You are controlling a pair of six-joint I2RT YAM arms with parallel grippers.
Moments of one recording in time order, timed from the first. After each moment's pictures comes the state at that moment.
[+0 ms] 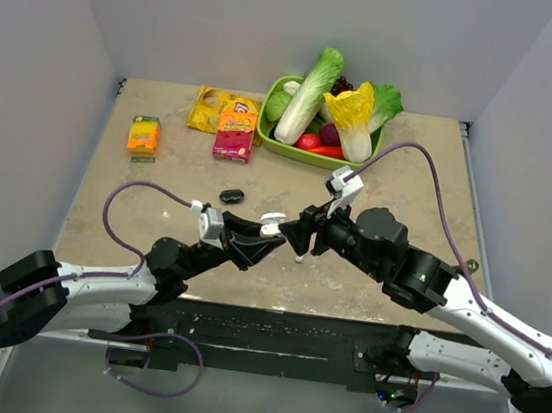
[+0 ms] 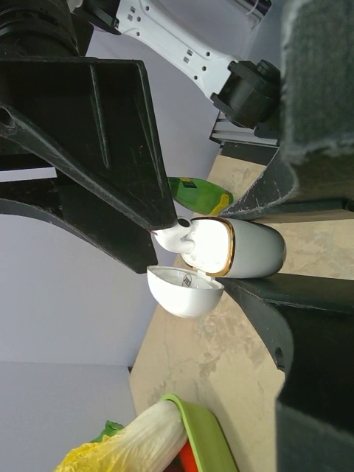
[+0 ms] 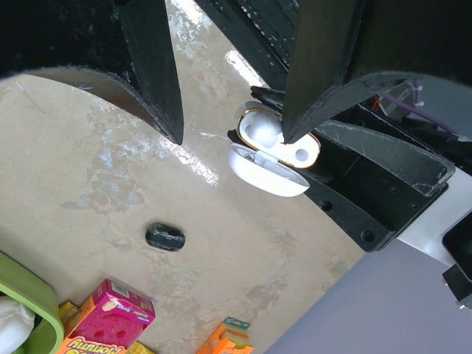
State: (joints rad) left arm -0.96 1.08 0.23 1.27 0.14 -0.30; right arm 1.05 0.93 0.99 -0.31 0.19 0.36
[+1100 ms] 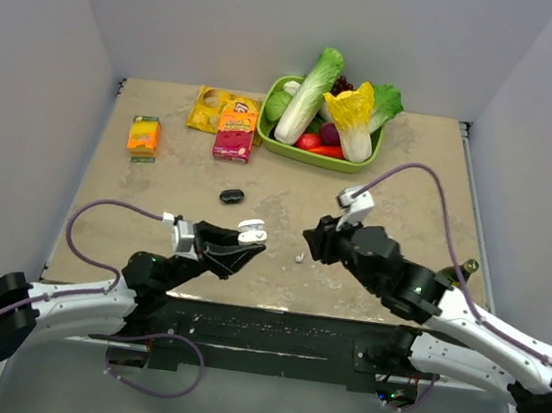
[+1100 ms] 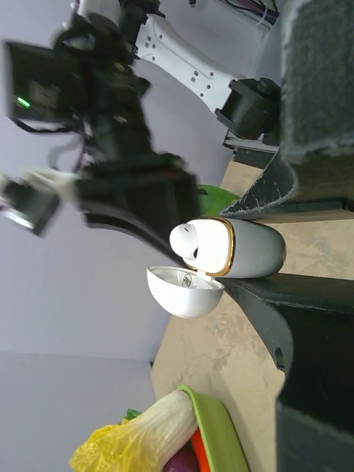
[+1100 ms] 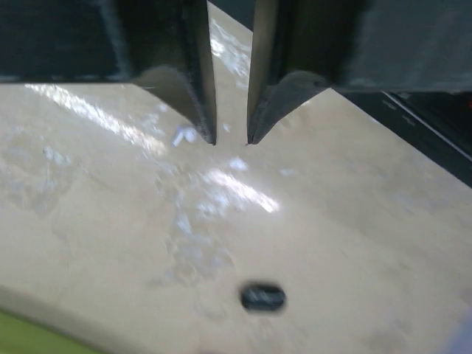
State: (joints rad) left arm -0.96 0.87 0.10 1.26 0.11 -0.30; right arm 1.05 0.82 0.81 -0.31 0.41 0.41
